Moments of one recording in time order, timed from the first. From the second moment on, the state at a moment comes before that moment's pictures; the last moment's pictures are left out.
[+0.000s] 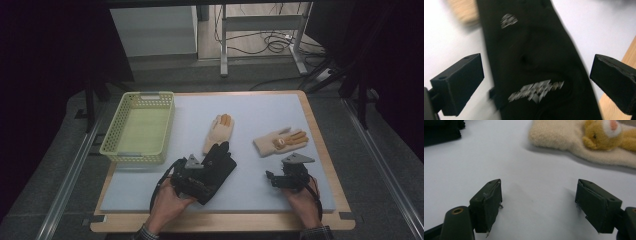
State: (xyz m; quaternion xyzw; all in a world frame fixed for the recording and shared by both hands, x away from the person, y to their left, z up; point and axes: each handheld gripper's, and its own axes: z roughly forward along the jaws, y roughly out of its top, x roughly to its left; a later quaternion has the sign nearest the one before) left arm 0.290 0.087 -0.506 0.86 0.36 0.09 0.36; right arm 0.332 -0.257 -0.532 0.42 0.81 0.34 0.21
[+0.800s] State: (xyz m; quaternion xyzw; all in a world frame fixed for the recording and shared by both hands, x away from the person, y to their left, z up) left arm 0.301 0.074 -0.526 0.87 0.38 0.11 0.30; right arm 0.332 -0.257 -0.532 0.42 0.81 0.34 0.21
